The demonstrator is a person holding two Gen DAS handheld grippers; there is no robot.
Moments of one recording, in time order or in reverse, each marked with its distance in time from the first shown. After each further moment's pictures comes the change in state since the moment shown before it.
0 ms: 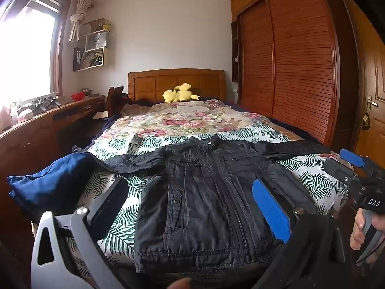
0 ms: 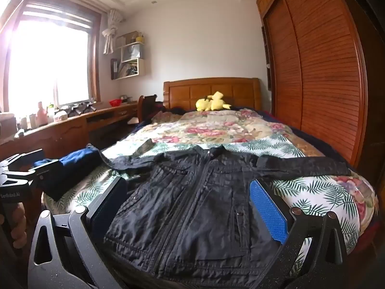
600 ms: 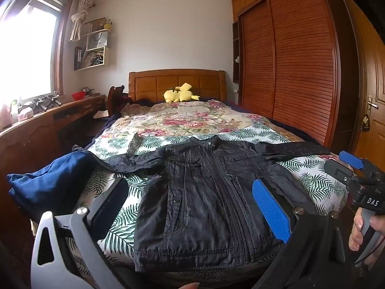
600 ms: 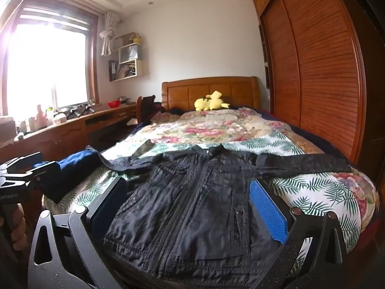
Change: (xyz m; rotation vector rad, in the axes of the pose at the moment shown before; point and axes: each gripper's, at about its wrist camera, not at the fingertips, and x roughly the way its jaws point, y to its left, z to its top) left arm 0.000 -0.003 -0.002 -0.010 0.001 -0.008; right arm 0.001 -0.007 -0.001 0.014 -0.006 0.004
